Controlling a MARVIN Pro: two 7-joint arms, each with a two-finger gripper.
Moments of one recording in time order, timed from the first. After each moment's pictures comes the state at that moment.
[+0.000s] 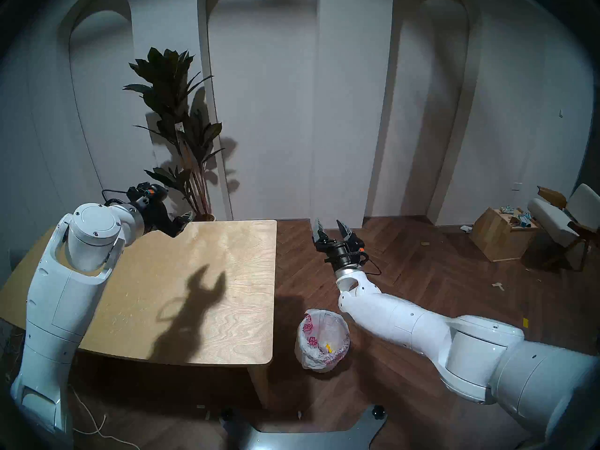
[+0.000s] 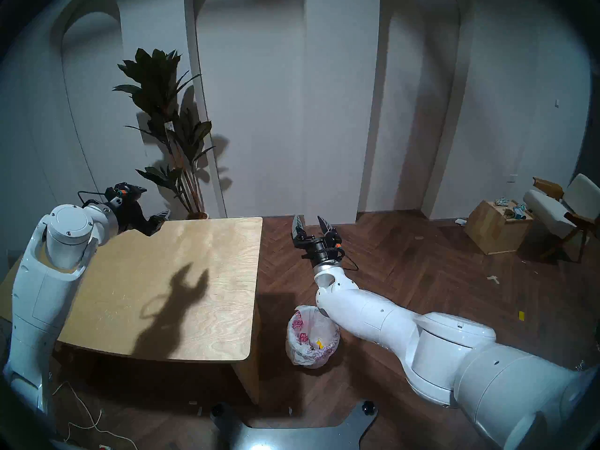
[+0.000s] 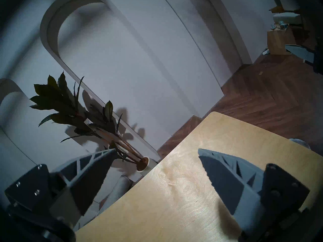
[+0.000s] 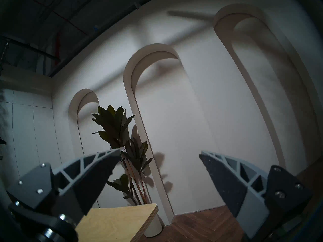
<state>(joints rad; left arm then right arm) 1.43 -0.84 -1.66 -1.83 0.04 0.49 -0.47 -0.82 -1.35 0.33 -0.66 1.46 -0.95 0.22</state>
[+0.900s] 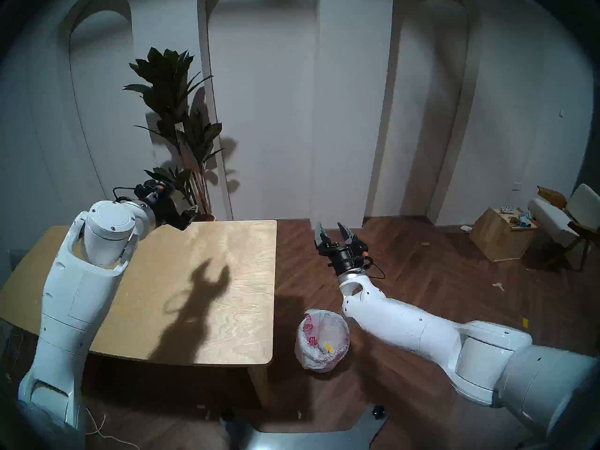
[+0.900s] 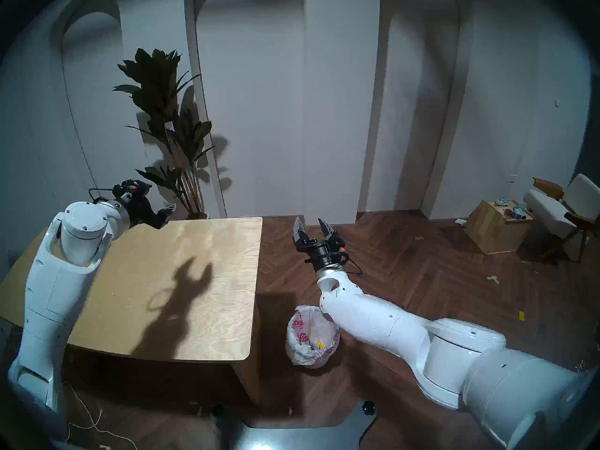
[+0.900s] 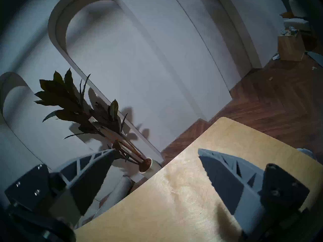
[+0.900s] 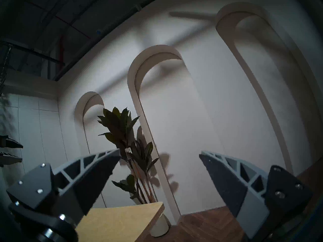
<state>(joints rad) 1.33 -0.90 -1.59 -1.74 0.07 0.49 -0.41 -0.86 -1.29 0.34 -0.76 1.46 -0.95 0.24</state>
